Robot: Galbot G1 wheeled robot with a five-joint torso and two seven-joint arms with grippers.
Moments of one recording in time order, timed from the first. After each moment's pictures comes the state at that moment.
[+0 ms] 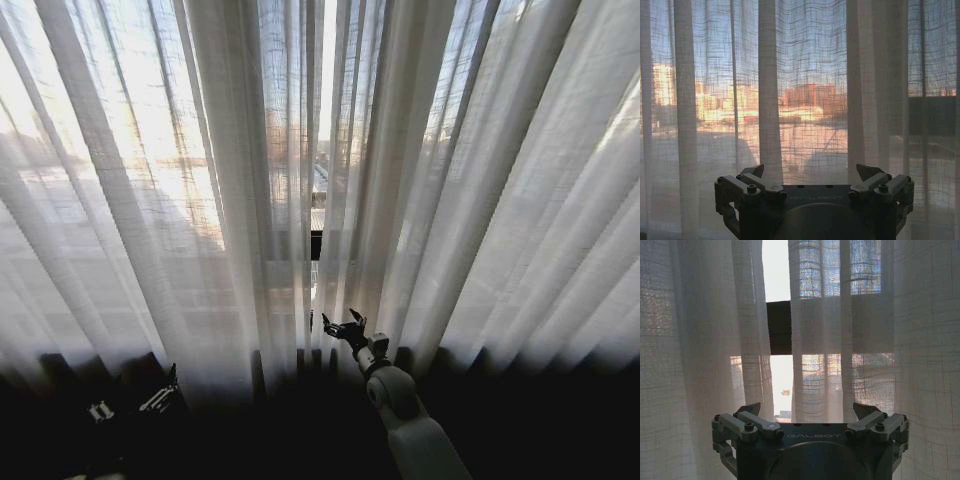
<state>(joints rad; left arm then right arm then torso) 1.91 -1.59 -0.90 -2.46 -0.22 0.09 0.01 -0.97 1.41 0.29 1.74 0.24 -0.31 0.02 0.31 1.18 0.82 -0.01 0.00</state>
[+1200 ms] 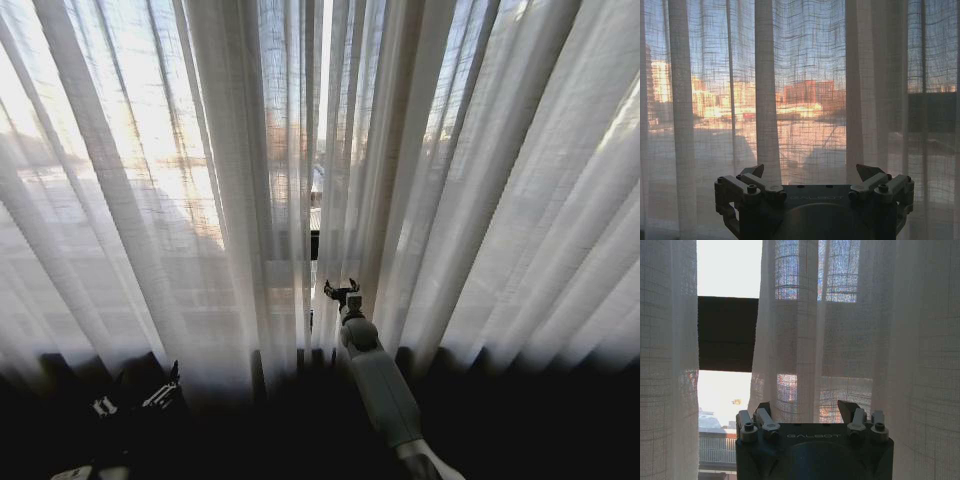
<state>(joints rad) 1.88 -1.59 -0.89 -2.46 -0.21 0.13 0.00 -0.64 1.57 0.34 1.30 0.03 -0.19 0.14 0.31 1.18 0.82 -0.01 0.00</state>
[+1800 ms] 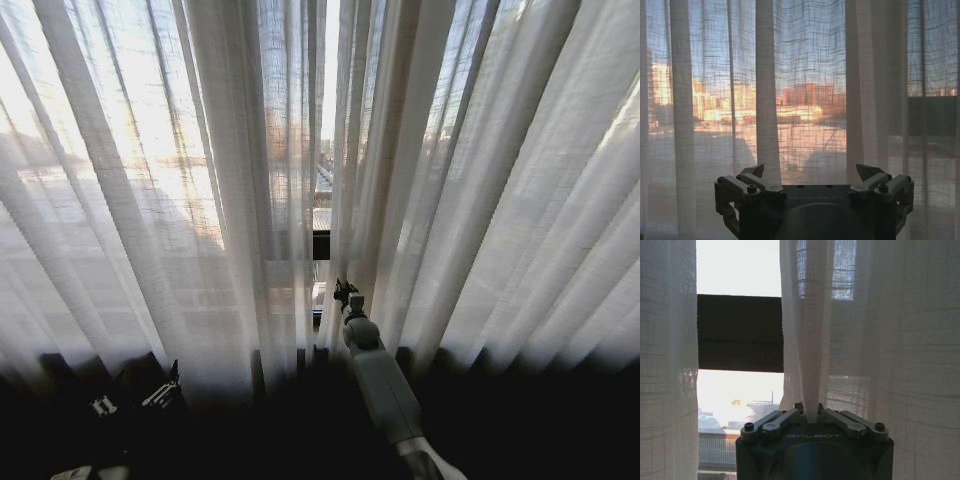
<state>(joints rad) 1.88 -1.59 -0.89 -2.46 -0.21 0.12 0.00 -0.63 1.57 0.35 1.27 0.03 -0.17 0.13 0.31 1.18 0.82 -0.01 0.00</state>
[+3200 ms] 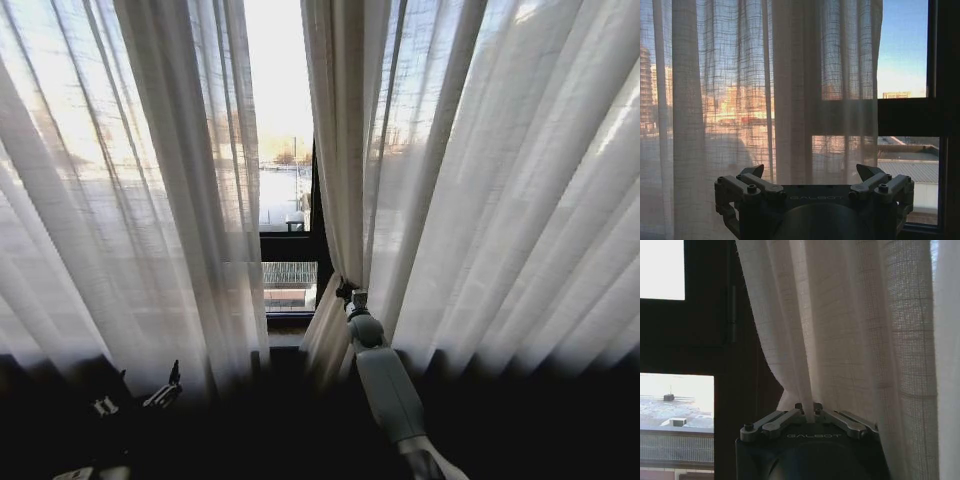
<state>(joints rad) 1.88 -1.58 -0.89 -2.44 -0.21 0.10 0.00 -0.63 1.57 0.39 1.30 0.02 -0.21 0.09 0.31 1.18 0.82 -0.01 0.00</state>
